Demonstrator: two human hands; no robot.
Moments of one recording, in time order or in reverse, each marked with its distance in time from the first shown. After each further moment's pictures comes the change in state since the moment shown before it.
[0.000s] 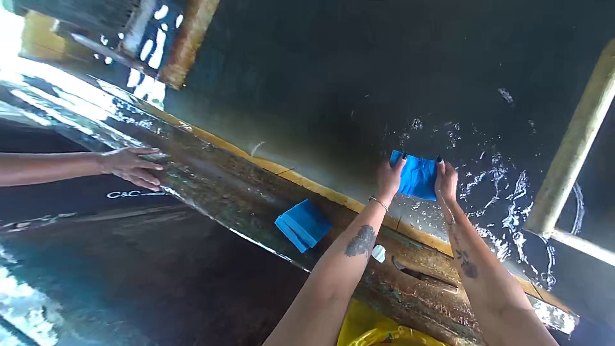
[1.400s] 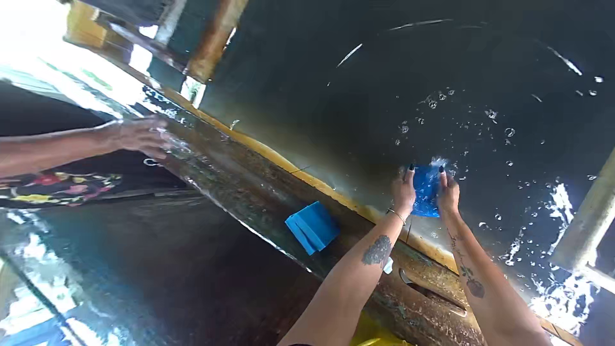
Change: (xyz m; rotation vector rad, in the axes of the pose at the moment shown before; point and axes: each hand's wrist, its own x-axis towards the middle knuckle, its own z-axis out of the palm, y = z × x) left_hand 0.002 -0.013 0.026 -0.269 0.128 -0.111; right_hand 0.000 -0.012 0.034 0.132 -0.084 0.021
